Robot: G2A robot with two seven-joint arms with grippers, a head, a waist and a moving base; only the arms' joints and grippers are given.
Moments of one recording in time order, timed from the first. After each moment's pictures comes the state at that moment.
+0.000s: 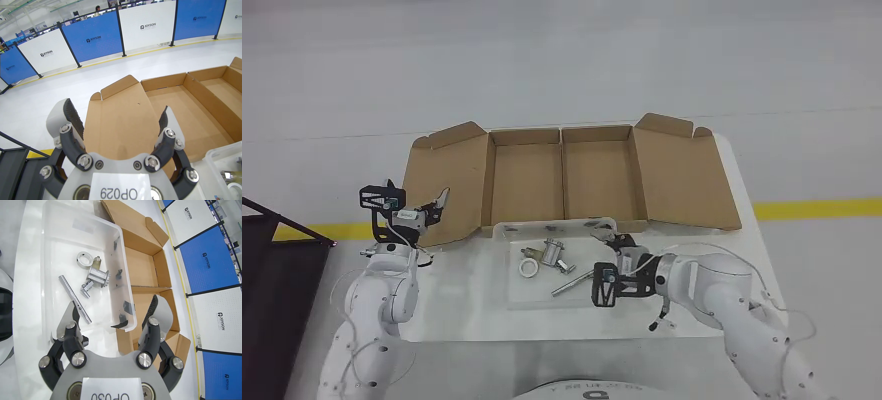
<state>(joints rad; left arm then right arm) 1.73 -1.15 -1.60 -1.80 1.33 0.00 0.00 -1.64 -1.09 1.22 -2.13 -1.83 -0.87 0.29</state>
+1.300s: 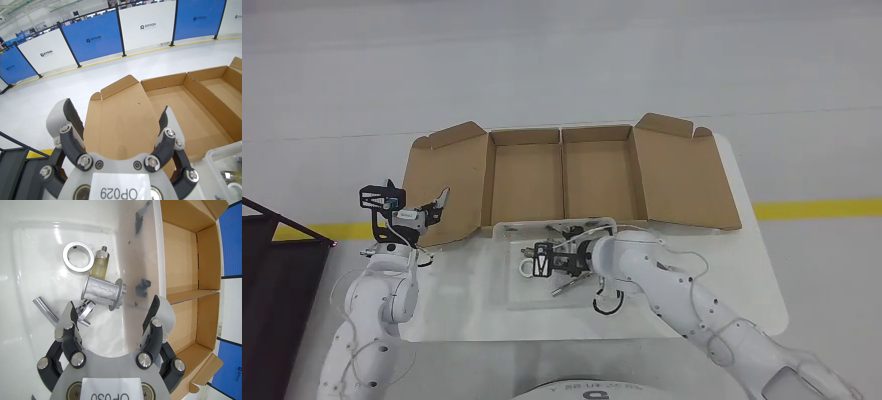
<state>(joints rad) 1.73 -1.15 -1.60 -1.80 1.33 0.00 0.00 -1.20 -1.23 0.76 -1.68 -1.60 -0.63 0.69</state>
